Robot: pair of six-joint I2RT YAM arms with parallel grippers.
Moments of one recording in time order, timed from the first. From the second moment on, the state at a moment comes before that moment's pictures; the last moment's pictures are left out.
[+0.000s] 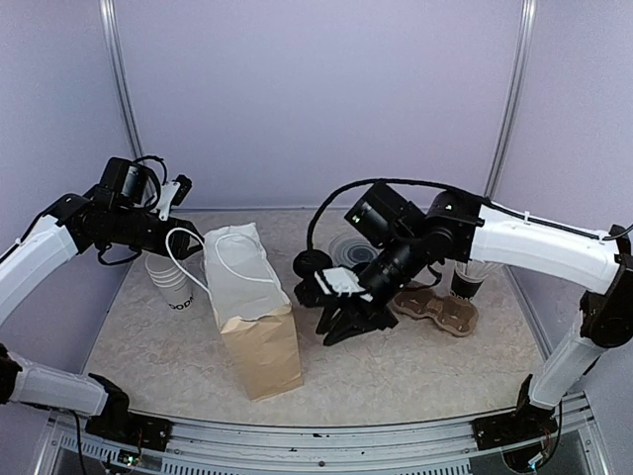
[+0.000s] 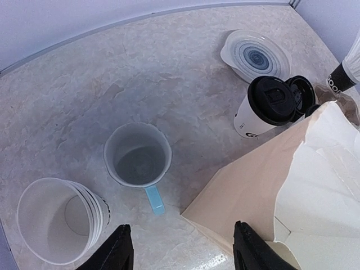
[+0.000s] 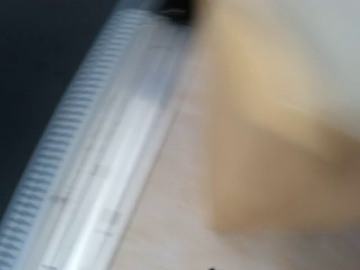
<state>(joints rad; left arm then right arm) -0.39 1.18 1.19 -0.78 0.14 -0.06 1.02 1.62 1.53 -0.89 -0.62 -0.77</state>
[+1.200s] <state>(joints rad) -0.33 1.22 1.12 -0.75 0.42 -0.10 0.97 1.72 1.61 -0.71 -0.34 -0.53</state>
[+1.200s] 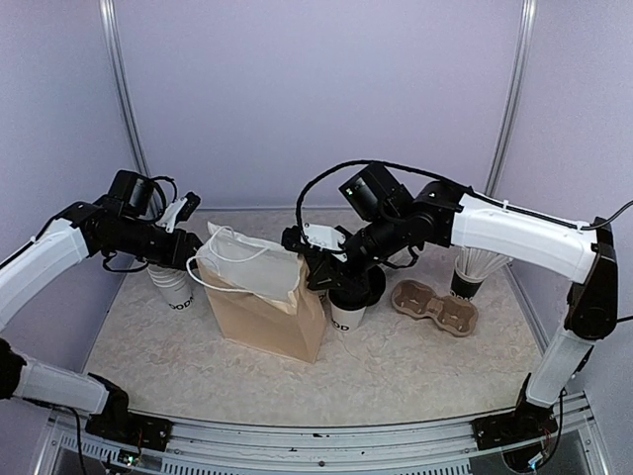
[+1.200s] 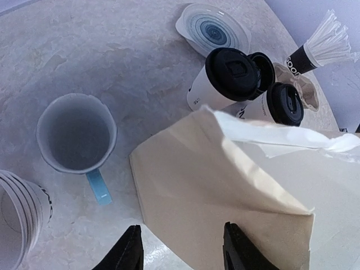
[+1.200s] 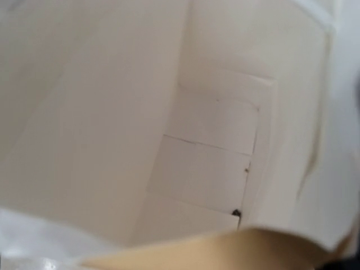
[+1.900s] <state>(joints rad) -0.43 1.07 1.13 -0.96 0.44 -0.30 0.91 1.67 1.61 -0.83 -0.55 -0.57</state>
